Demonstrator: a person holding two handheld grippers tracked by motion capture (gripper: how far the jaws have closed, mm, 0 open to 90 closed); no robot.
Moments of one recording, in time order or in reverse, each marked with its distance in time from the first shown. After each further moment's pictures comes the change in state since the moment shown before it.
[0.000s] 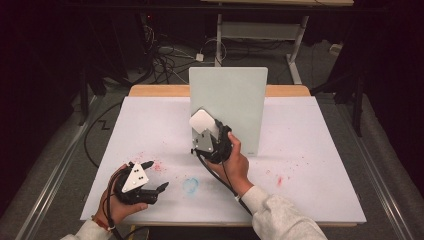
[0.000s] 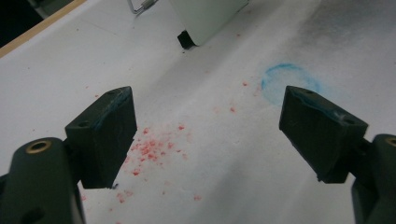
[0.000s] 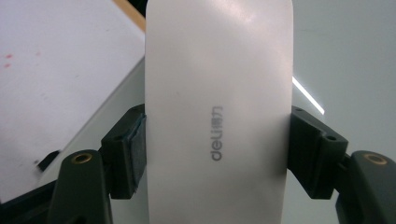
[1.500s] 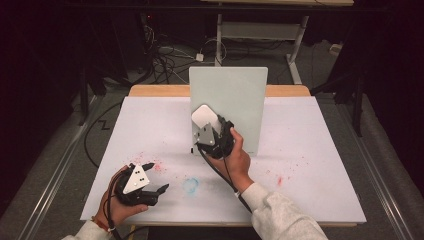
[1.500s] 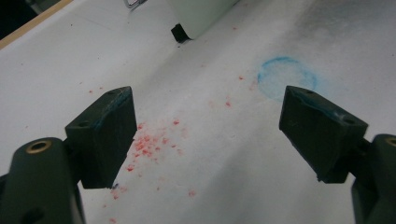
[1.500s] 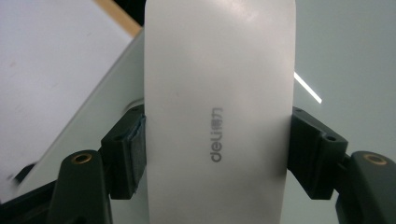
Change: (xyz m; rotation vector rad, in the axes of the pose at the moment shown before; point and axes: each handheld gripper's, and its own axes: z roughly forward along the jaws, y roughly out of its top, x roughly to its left) left arm -0.002 -0.002 0.001 0.015 -0.008 0.006; right arm -0.021 0.013 0.002 0.024 -0.026 0.041
